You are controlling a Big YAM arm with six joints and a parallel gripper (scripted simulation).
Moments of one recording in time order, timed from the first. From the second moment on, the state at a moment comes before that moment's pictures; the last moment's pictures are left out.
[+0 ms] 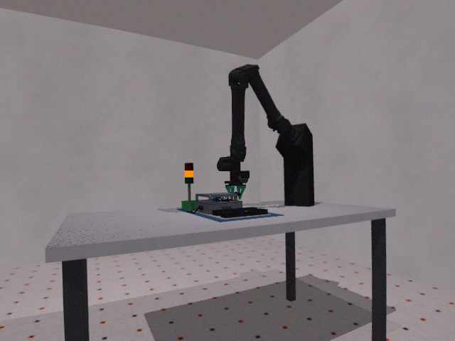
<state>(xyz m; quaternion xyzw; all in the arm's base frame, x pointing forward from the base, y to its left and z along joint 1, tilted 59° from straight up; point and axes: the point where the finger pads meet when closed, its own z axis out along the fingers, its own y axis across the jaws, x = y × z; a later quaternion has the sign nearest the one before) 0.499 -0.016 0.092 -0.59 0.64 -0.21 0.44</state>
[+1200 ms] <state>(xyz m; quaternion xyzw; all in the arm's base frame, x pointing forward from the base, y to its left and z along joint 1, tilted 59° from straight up) 0.493 -0.013 0.099 -0.60 0.64 -0.21 0.44</state>
